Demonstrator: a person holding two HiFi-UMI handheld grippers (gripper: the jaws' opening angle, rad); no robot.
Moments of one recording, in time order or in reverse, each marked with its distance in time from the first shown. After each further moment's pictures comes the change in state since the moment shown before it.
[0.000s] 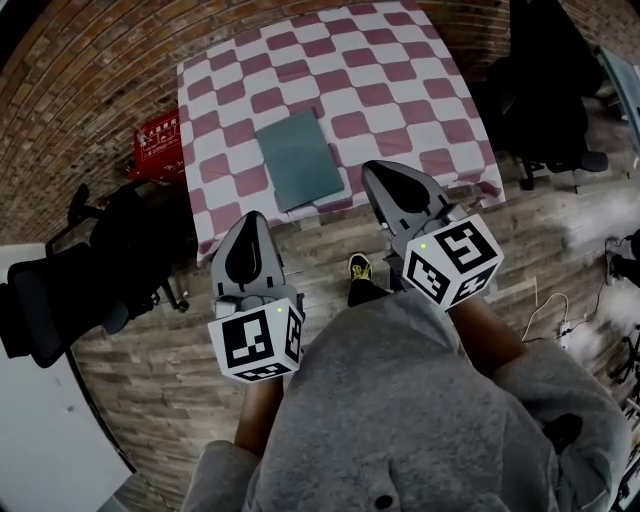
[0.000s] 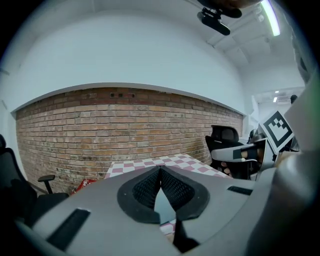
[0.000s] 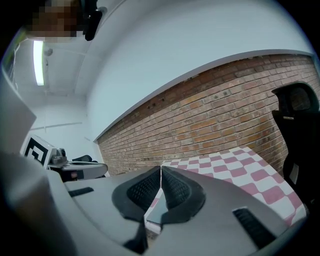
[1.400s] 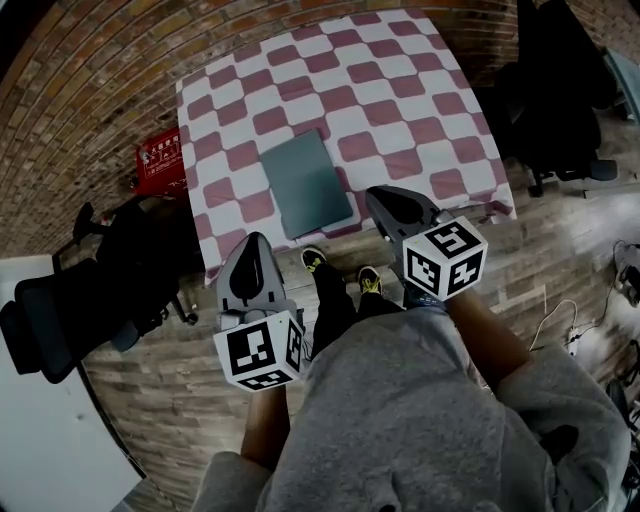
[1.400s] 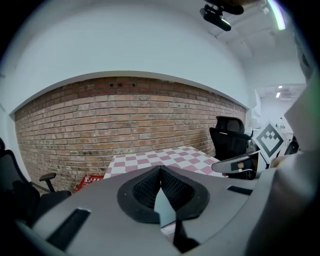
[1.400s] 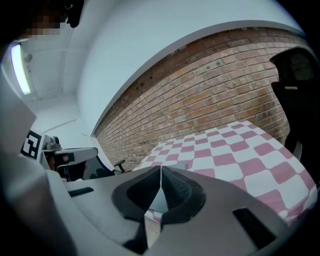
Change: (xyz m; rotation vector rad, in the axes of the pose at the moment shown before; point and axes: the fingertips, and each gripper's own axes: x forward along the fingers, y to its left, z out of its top) left arm 0.042 0.021 -0.021 0.009 0.082 0.017; right arm 0.049 -0.049 -0.069 0.107 0.194 0.002
